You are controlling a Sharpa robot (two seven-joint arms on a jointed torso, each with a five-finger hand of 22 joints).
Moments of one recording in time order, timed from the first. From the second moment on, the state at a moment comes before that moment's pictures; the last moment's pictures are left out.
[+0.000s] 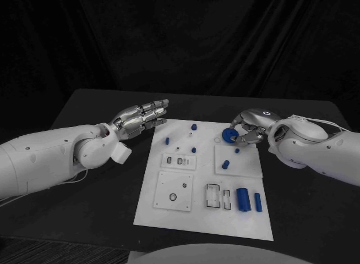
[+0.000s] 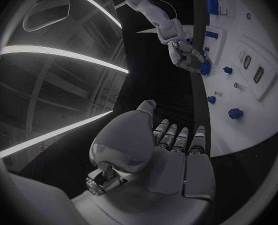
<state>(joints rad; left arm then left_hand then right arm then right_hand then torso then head) 1.26 -0.84 -0.22 1.36 -0.13 0.19 0.43 1.34 0.29 -0.12 0.14 0.52 0.17 0.03 0.08 0.03 0.04 0.08 0.10 0.02 0.00 0.14 0.00 0.00 0.17 0.02 0.25 0.01 0.01 1.29 -0.84 -0.24 1.43 -1.48 -0.37 -0.11 1.35 -0.07 0.17 0.13 0.54 0.98 0.14 0.11 0.32 1.47 0.01 1.57 1.31 1.47 -0.04 1.57 1.31 0.02 1.47 0.07 1.57 1.31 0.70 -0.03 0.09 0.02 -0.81</state>
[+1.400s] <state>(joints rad) 1.26 -0.82 -0.22 1.35 -0.13 0.18 0.43 1.34 0.28 -0.11 0.14 0.52 0.17 0.03 0.08 0.03 0.04 0.08 0.11 0.02 0.00 0.14 0.00 0.00 0.17 0.02 0.26 0.01 0.01 1.33 -0.57 -0.24 1.31 -1.48 -0.28 -0.11 1.31 -0.09 0.19 0.15 0.57 0.99 0.14 0.11 0.32 1.47 0.02 1.57 1.31 1.46 -0.04 1.57 1.31 0.02 1.47 0.07 1.57 1.31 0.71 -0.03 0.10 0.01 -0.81</state>
